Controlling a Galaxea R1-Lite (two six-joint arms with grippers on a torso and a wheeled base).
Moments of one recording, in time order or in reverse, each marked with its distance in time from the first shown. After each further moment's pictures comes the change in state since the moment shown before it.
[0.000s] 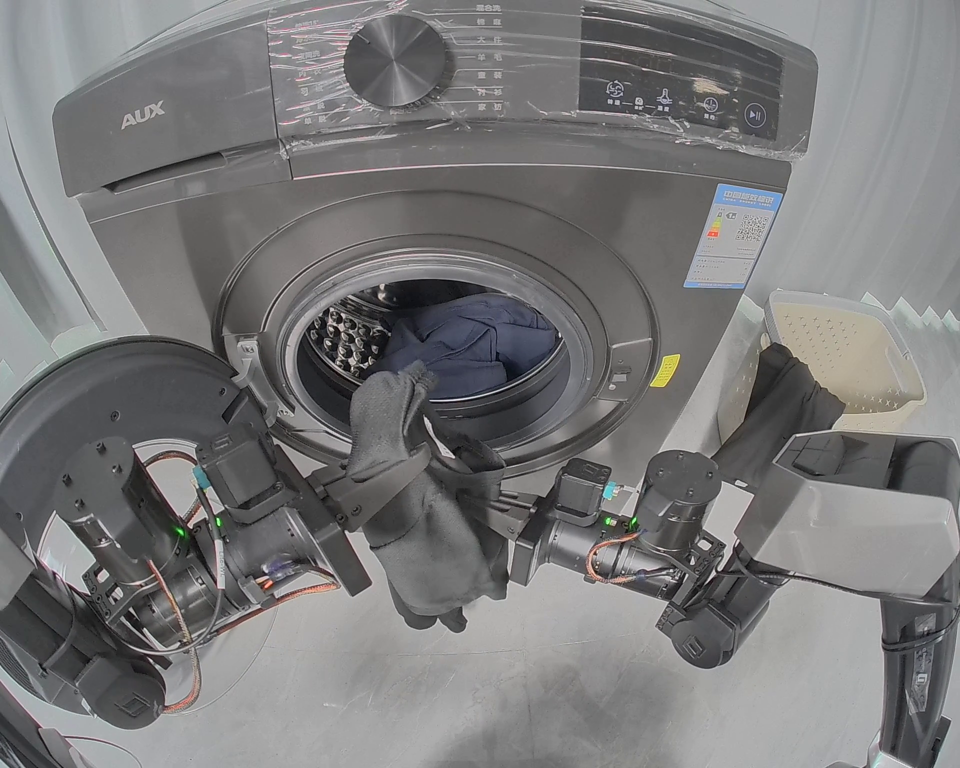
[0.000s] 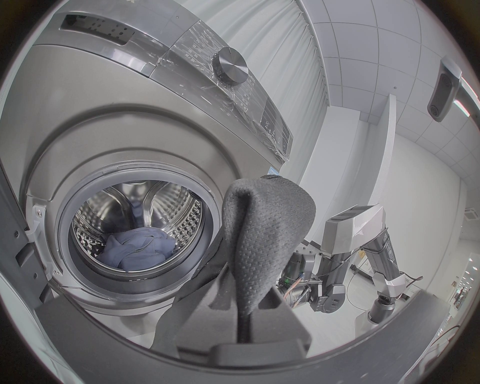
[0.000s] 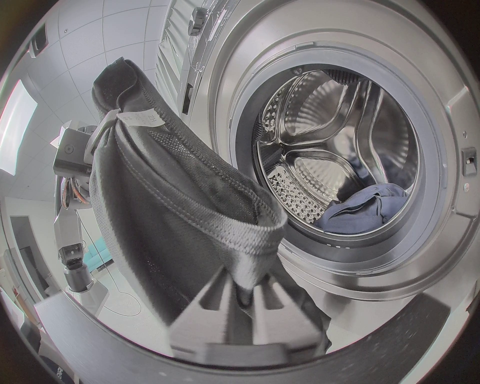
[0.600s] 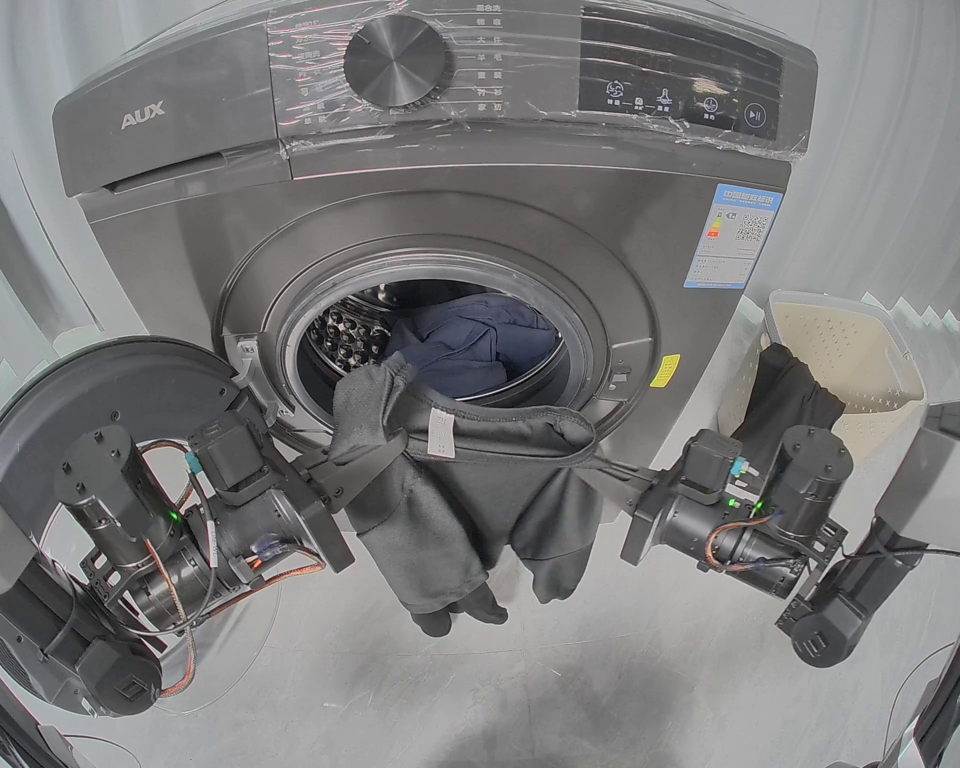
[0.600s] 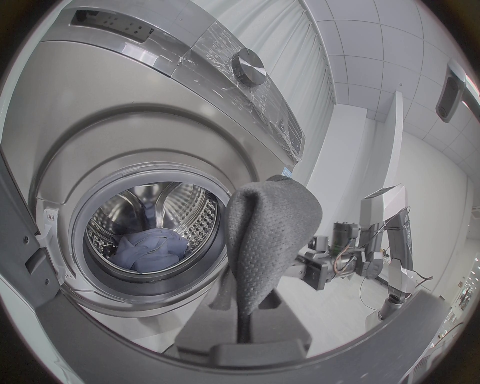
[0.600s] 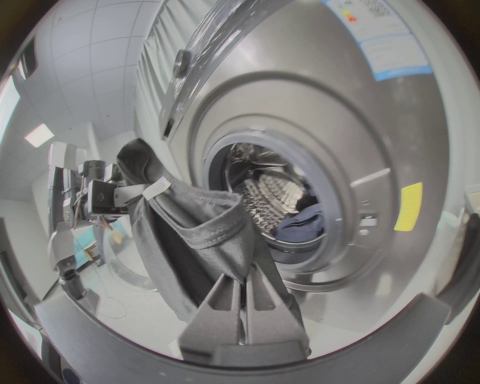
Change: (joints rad) left arm 0.067 0.015 -0.012 0.000 -0.010 0.002; right arm -0.099 -0.315 0.335 0.003 -0.131 -0.020
